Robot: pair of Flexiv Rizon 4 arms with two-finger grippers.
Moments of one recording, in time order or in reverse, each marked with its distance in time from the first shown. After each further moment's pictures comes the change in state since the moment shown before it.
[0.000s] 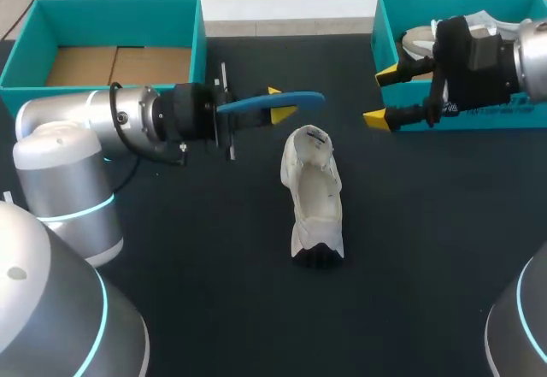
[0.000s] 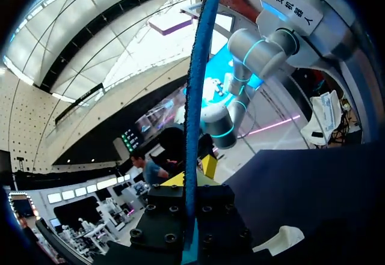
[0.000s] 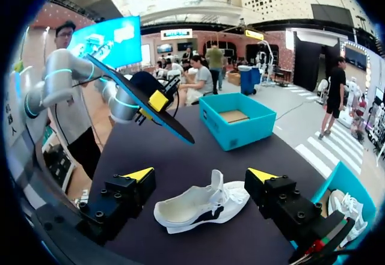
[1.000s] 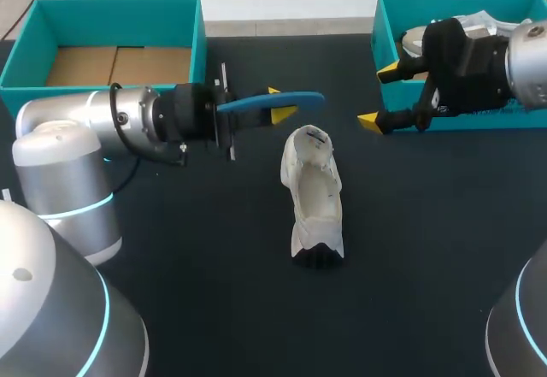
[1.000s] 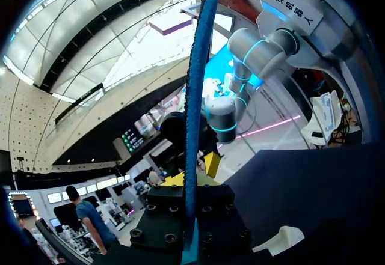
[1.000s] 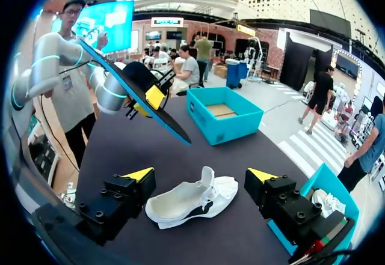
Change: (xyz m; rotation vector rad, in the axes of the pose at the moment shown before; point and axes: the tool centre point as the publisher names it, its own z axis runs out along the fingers) left arm 0.000 0.000 0.000 0.000 -0.001 0.000; right arm 0.005 0.006 -0.003 0.061 -0.125 -0.048
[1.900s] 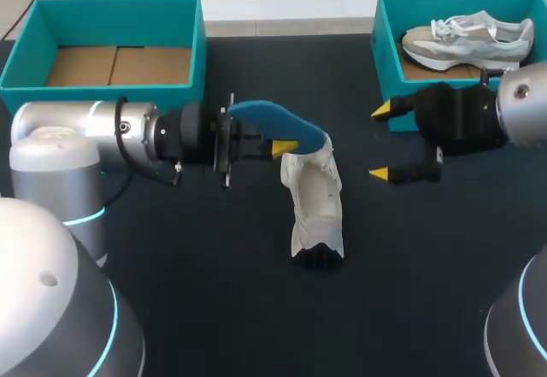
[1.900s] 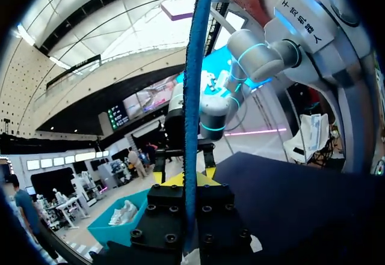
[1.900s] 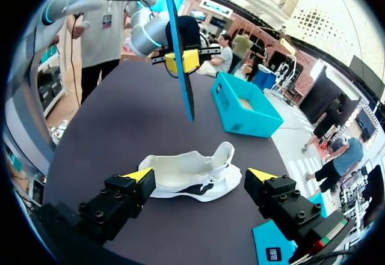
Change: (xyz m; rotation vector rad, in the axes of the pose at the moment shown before) left arm 0.051 0.016 -0.007 -0.080 0.103 -0.208; right arm 0.027 -0.070 0.018 0.090 0.058 -0.377
